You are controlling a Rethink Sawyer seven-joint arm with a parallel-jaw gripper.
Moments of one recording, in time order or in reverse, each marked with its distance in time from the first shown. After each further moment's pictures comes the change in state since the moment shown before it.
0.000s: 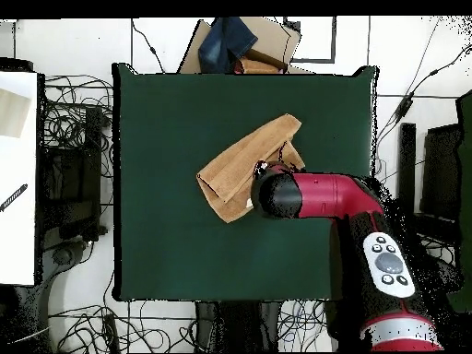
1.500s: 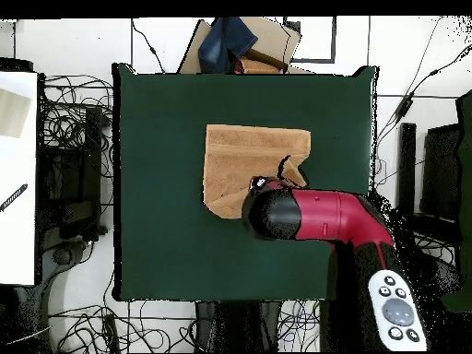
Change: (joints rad) arm 0.003 -0.183 -0.010 0.139 0.066 0.103 0.000
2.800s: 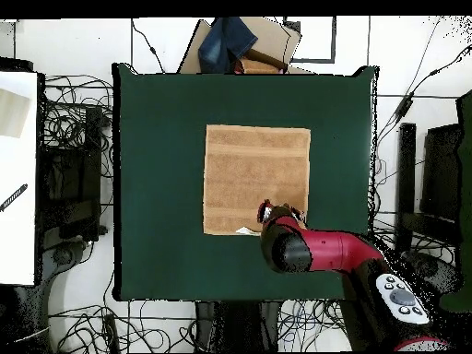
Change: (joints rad) arm -0.148 0.224 0.010 0.129 -0.169 -0.454 0.000
